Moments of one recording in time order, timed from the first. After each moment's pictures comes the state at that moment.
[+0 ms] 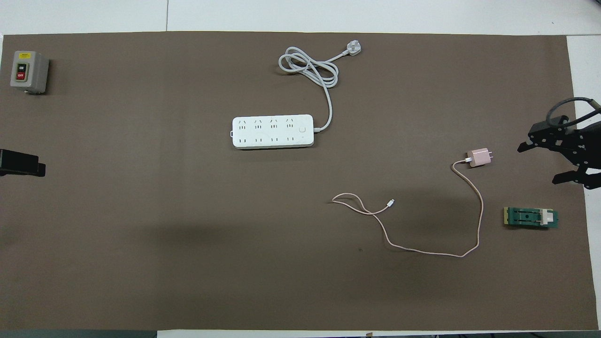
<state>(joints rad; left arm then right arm) -0.05 -0.14 0.08 -1.76 0.01 1.60 0.06 -0.09 0.04 -0.15 -1.80 0.23 1.65 0.49</state>
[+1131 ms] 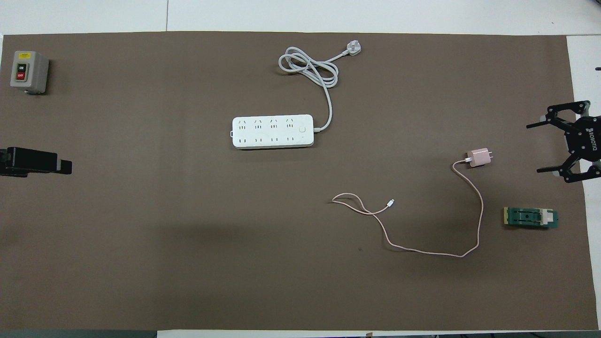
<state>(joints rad) -0.04 -0.15 0.08 -1.78 -0.28 1.60 0.09 -0.22 0.17 -0.15 -1.77 0.50 1.69 0.87</state>
